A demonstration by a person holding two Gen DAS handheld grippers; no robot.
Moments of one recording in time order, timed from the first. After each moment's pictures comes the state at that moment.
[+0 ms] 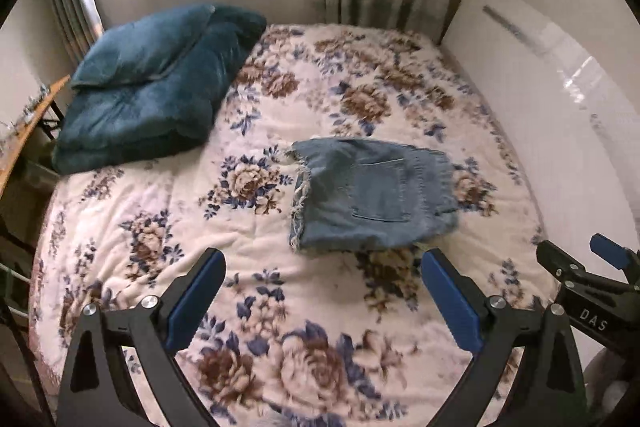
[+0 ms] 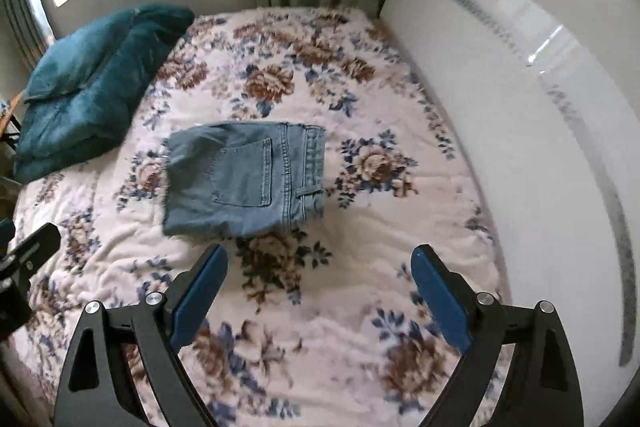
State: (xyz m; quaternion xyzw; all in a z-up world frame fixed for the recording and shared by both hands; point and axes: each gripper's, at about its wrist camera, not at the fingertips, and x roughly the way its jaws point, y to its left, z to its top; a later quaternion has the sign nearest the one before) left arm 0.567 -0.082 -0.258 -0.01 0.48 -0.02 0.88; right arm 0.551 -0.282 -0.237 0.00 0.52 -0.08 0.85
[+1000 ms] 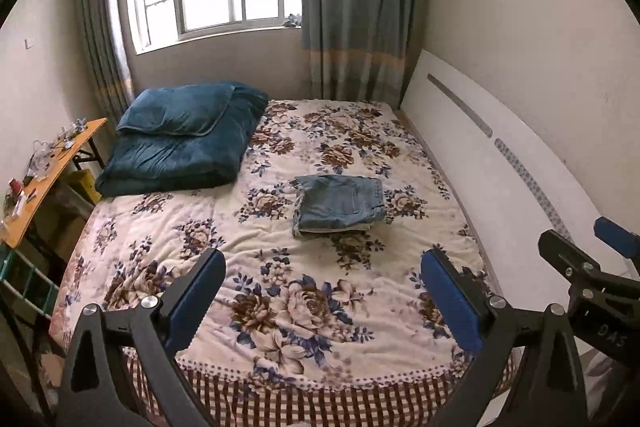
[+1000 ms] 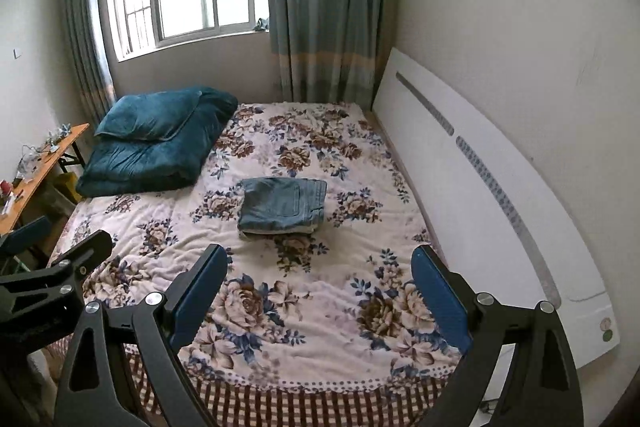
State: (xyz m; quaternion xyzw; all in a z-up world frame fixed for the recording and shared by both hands) left arm 0.258 -0.066 -0.049 -0.01 0.37 -0.04 0.93; right arm 0.164 -0.236 0.064 -0.02 0.38 -0.05 0.92
